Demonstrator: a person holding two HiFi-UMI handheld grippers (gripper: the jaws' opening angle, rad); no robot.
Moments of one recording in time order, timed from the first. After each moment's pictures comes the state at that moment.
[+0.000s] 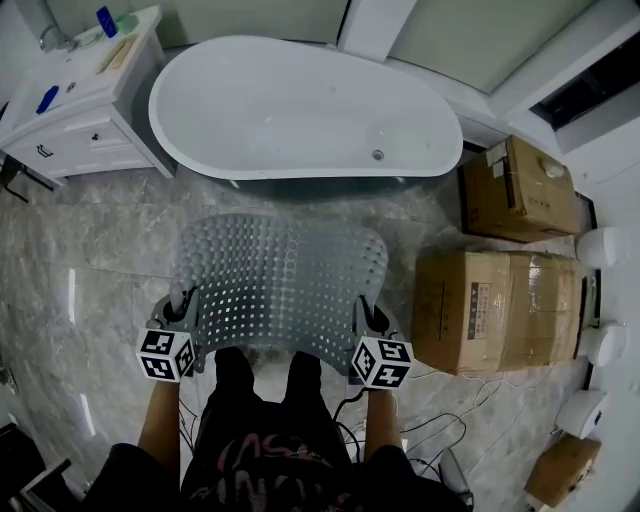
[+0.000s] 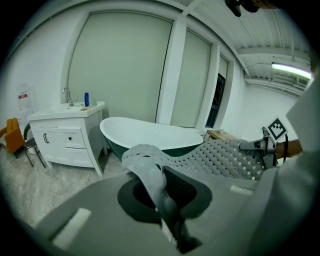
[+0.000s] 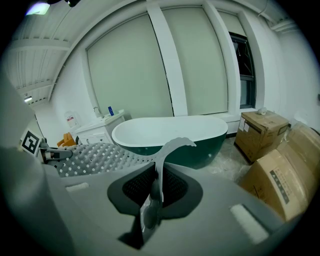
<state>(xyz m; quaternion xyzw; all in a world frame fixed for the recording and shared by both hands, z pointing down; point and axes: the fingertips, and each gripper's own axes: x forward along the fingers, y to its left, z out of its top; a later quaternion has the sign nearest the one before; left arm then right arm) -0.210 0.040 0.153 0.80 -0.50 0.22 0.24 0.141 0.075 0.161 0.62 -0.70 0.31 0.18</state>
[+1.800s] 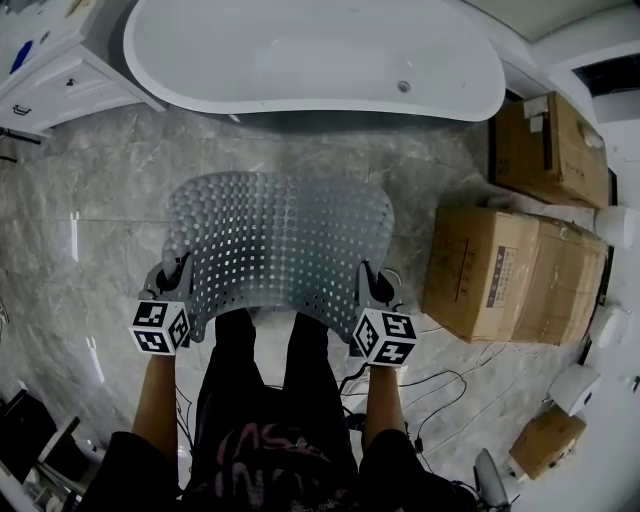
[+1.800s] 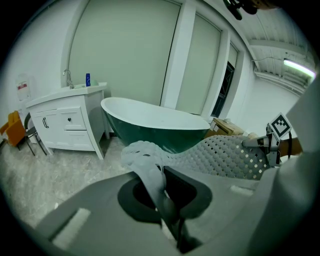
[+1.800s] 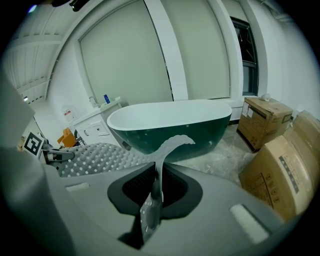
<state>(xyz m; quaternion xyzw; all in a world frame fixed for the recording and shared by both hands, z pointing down) -0.227 0.027 0.265 0.77 -0.49 0.27 0.29 0.123 0.059 0.262 0.60 -0.69 0.35 0.21</state>
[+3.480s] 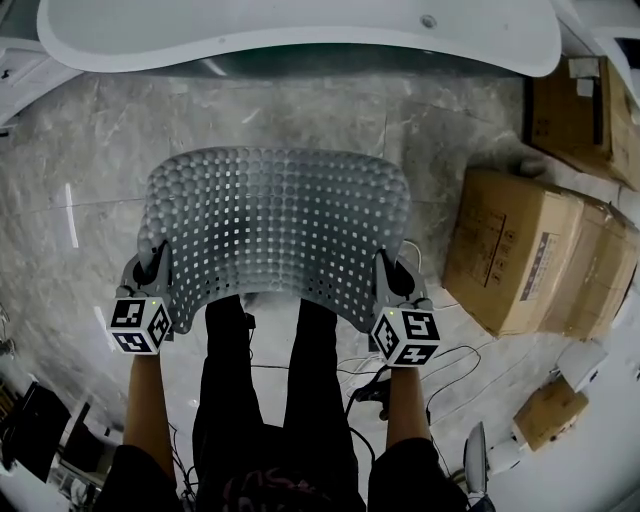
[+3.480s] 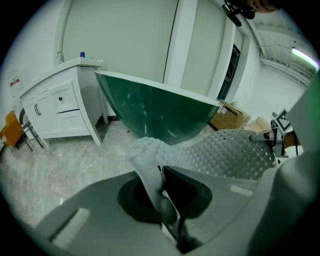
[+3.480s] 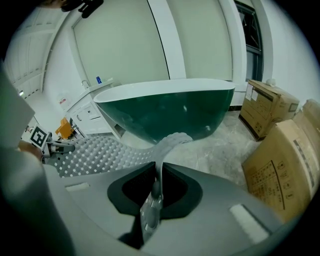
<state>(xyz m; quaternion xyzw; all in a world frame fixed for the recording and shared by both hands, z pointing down) -0.238 0.002 0.444 0.75 -0.48 0.33 0.31 0.154 0.052 0.432 0.57 -0.67 0.38 0.27</state>
